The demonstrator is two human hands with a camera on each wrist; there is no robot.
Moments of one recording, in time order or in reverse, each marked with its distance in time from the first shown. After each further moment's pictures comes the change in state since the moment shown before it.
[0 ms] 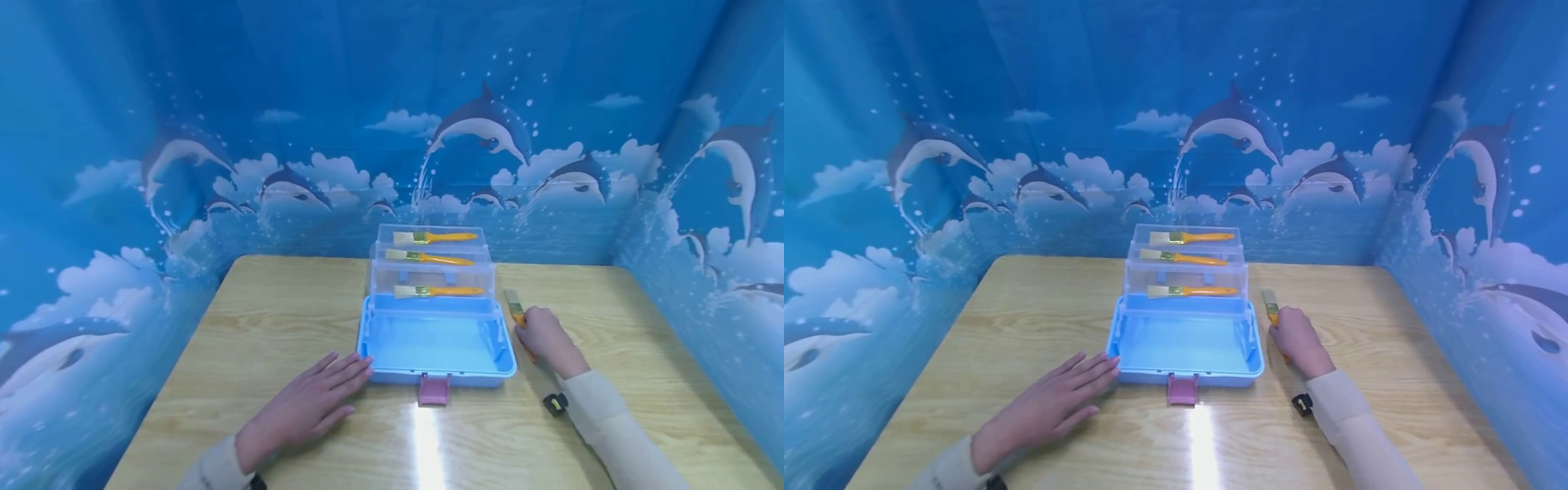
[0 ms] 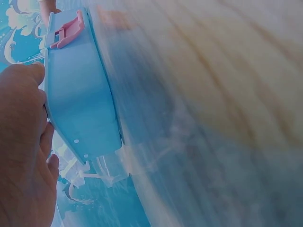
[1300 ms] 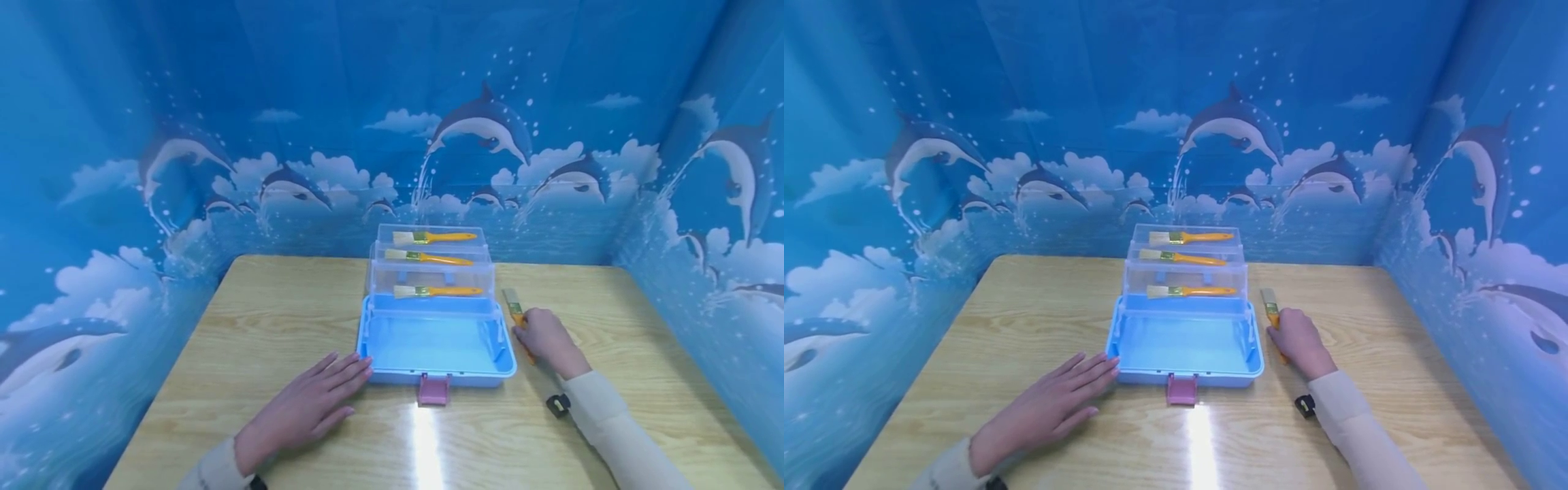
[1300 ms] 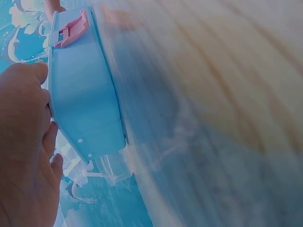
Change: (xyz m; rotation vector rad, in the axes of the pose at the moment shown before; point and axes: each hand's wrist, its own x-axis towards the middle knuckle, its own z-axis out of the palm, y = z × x) left_hand -0.003 0.001 0.001 0.028 0.059 0.017; right_hand 0.002 0.005 0.004 -0.038 -0.009 -0.008
